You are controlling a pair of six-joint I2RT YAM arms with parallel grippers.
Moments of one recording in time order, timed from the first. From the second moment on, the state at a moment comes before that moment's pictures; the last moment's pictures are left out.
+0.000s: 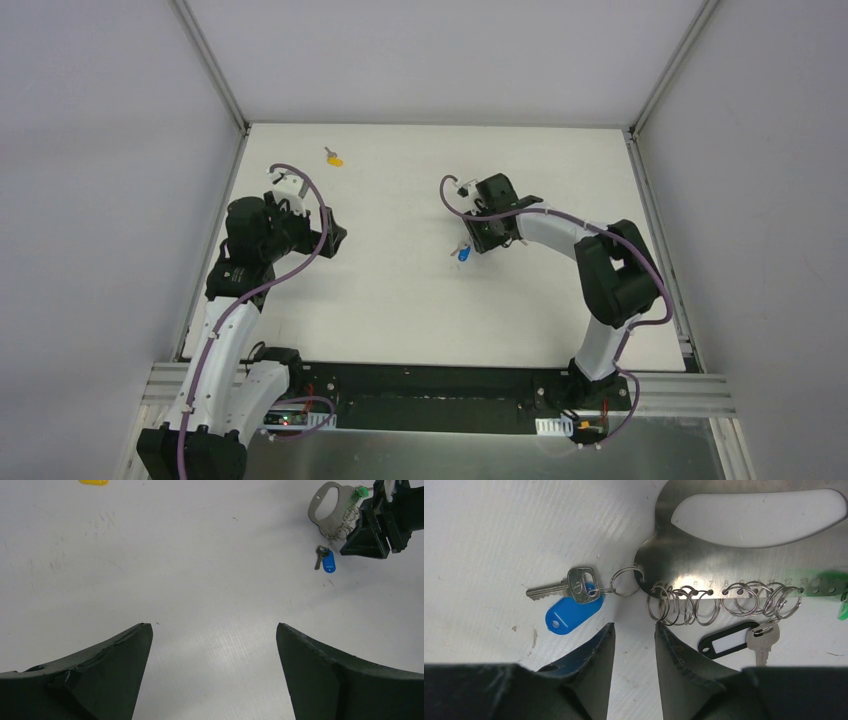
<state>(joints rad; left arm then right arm) -0.05 0.80 0.76 -0.38 0.36 -0.01 0.53 1.81 1.15 -0.42 -0.03 -0.05</state>
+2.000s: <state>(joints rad) -0.04 0.80 0.74 -0.36 0.37 -0.01 0.51 1.83 1.17 -0.33 -0.02 -0.05</state>
